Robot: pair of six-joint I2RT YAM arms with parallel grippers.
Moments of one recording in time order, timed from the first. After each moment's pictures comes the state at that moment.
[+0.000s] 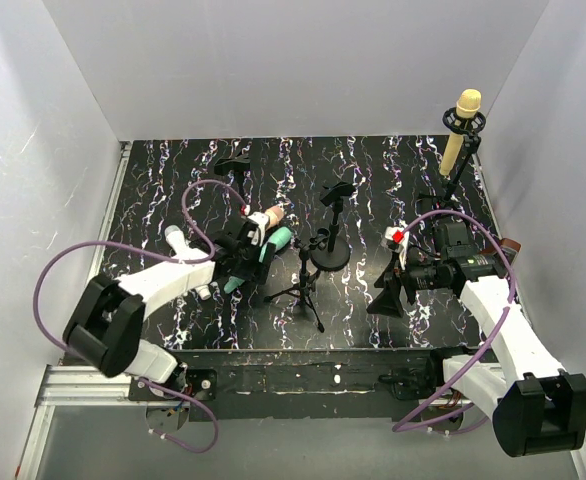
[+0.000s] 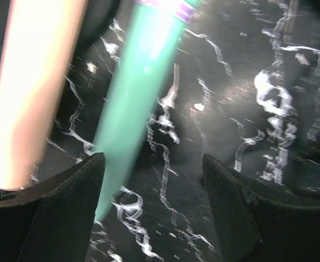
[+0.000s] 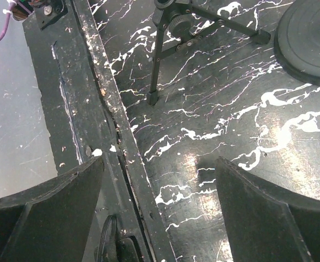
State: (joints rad) left arm -0.59 1.41 0.82 -0.36 -0.04 -0.21; right arm 0.16 0.97 0.72 -0.87 -1.01 -0.61
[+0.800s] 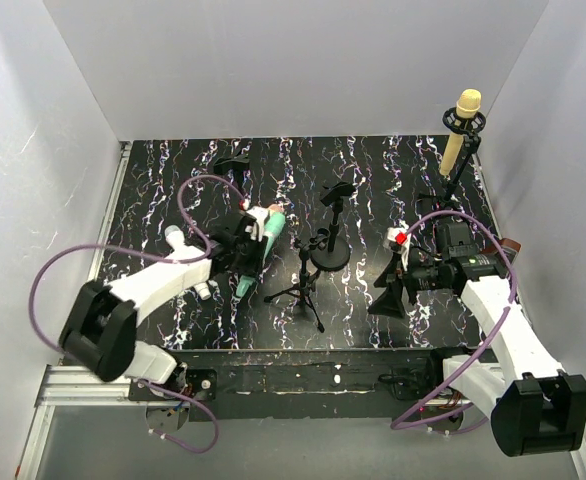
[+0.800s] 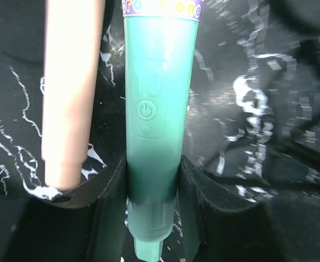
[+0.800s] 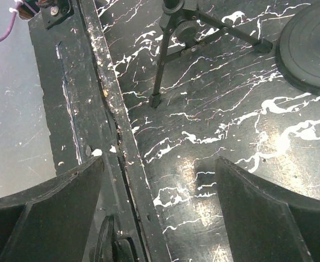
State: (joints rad) left arm -0.59 1.47 0.87 -0.40 -0.03 -0.19; right arm 0.14 0.98 0.72 -0.88 -1.05 -0.67
